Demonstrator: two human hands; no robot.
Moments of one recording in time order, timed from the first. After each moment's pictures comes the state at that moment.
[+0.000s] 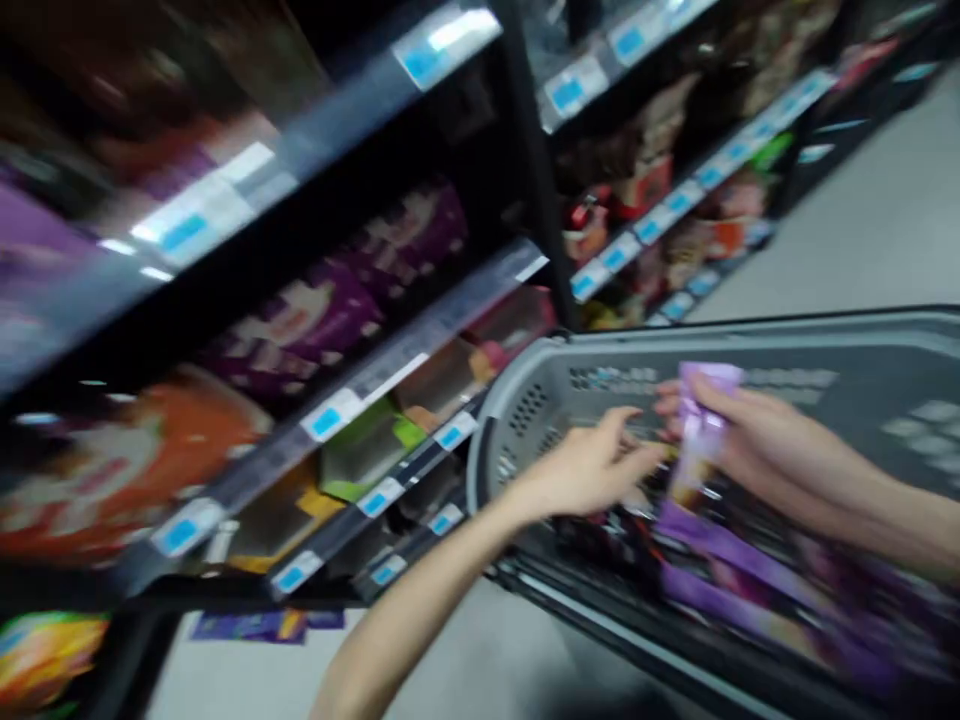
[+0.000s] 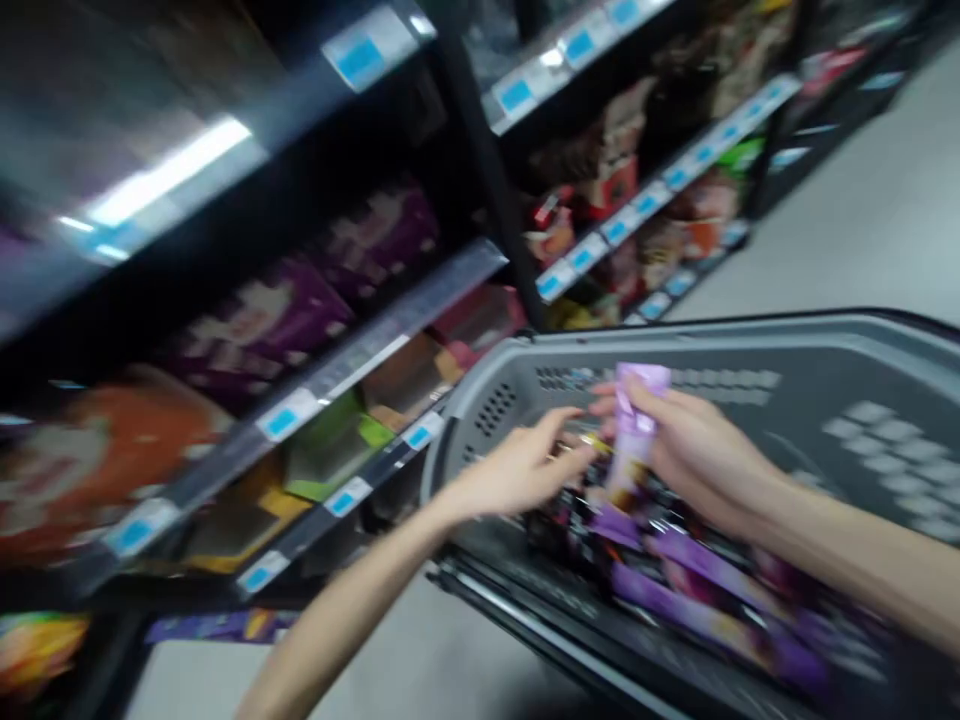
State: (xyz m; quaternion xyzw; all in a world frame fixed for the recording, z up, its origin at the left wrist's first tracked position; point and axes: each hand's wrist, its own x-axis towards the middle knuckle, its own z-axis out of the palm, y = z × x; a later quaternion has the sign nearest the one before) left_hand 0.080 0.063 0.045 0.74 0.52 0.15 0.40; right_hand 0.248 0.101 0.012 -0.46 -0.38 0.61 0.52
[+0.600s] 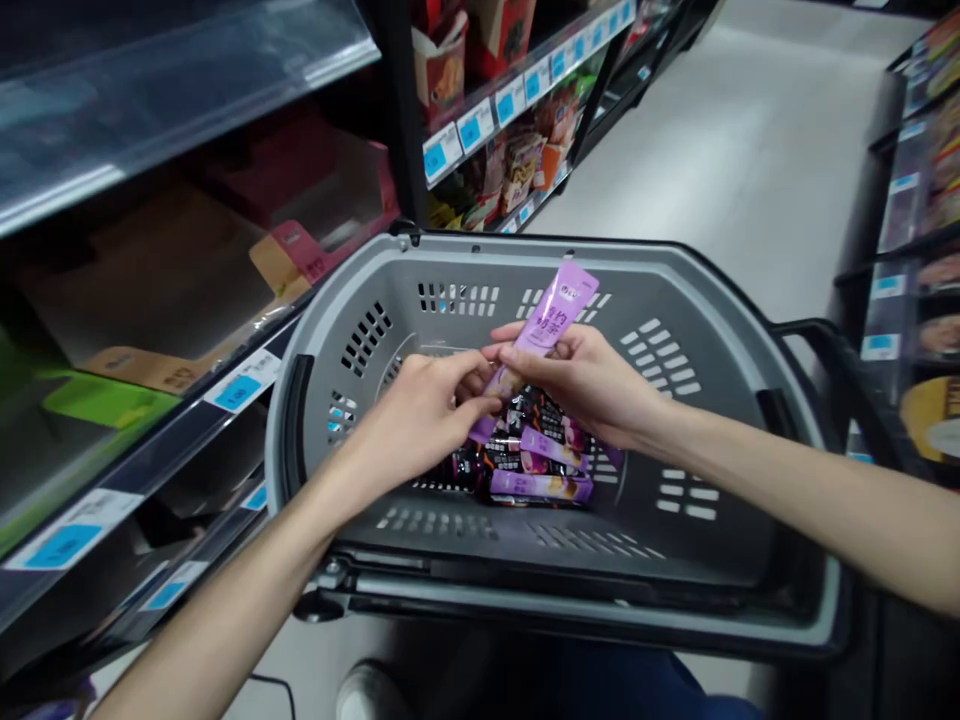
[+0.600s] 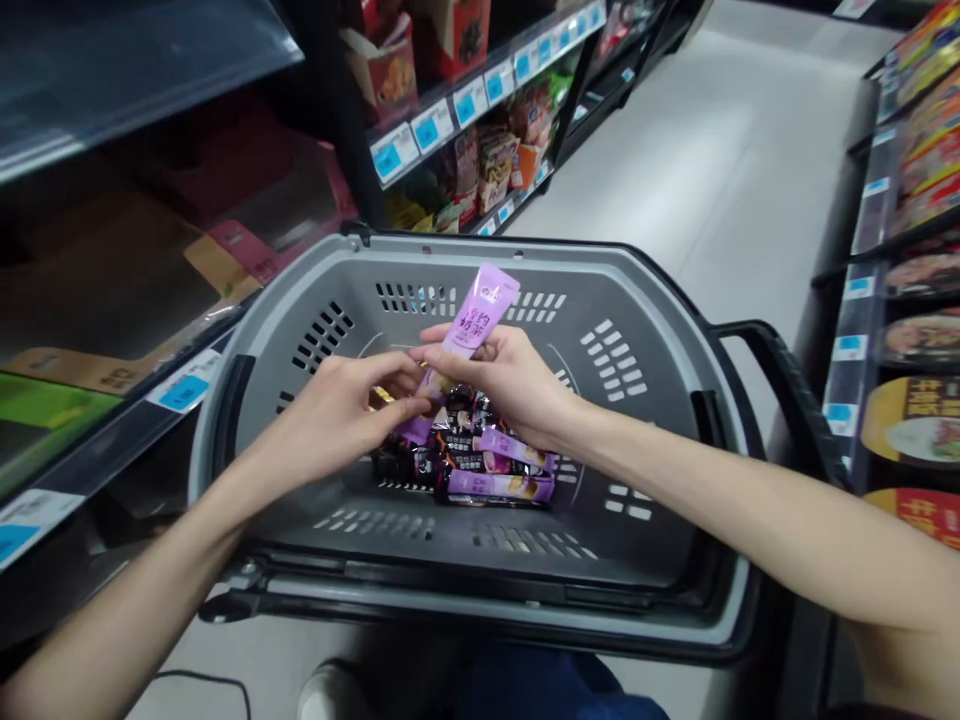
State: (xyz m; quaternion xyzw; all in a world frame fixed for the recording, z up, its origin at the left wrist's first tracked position) left_hand 0.068 0.082 0.020 0.76 0.46 0.21 0.40; right_hand 0.264 0.095 -0.011 -0.41 -0.43 0.70 0.40
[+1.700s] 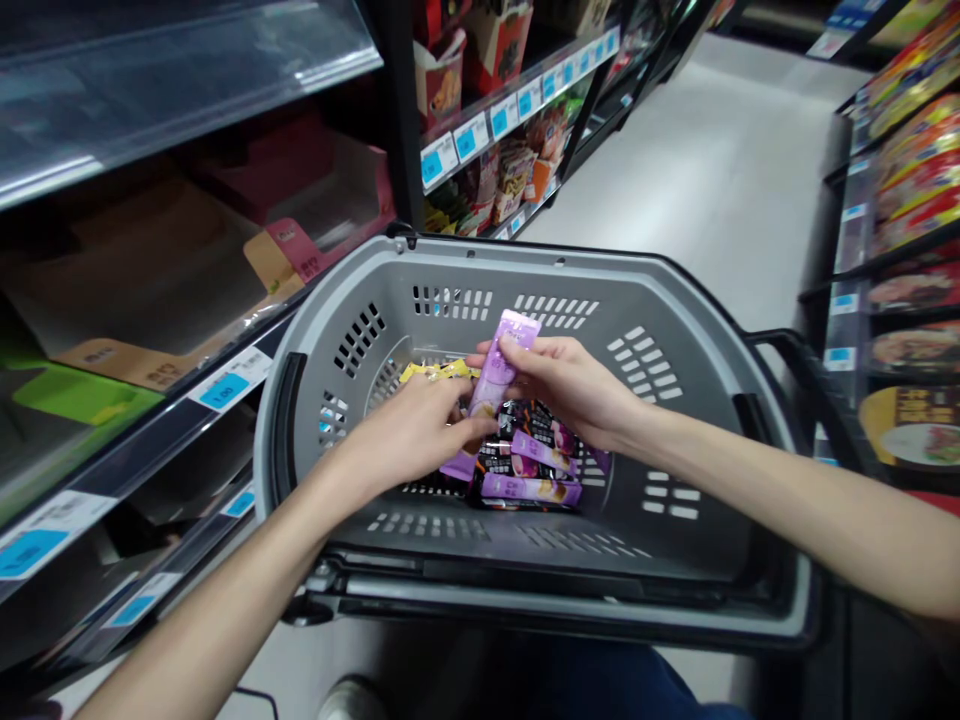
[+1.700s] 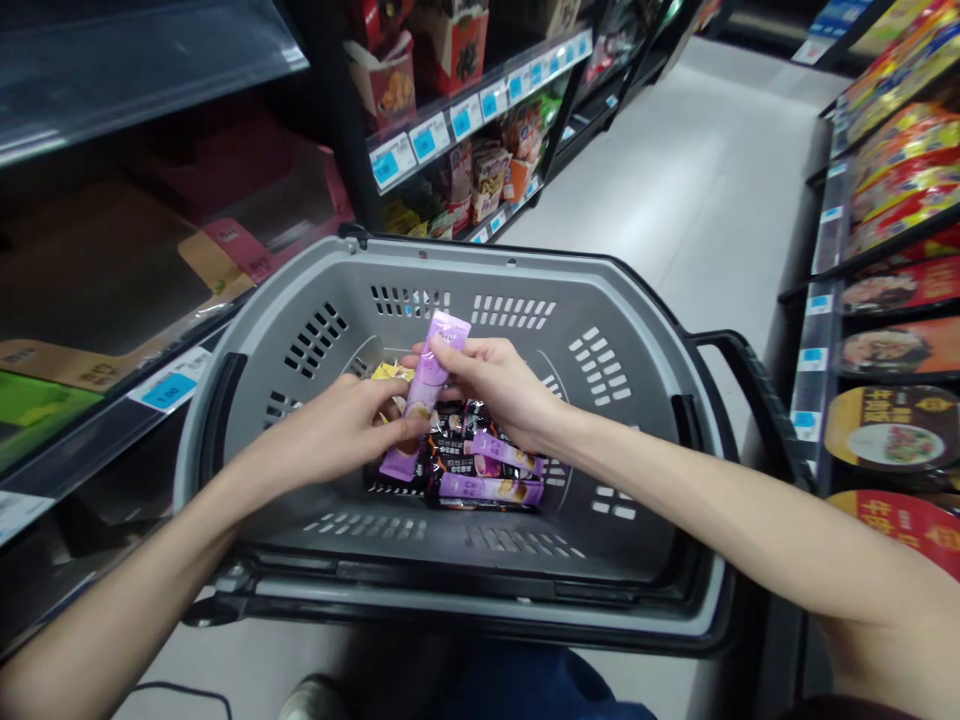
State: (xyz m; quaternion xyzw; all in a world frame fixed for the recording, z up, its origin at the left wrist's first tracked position) left_hand 0.063 0.080 0.009 0.81 0.47 0.06 0.35; right_hand 0.261 0.096 -0.011 -0.45 -0.41 0.71 0.36
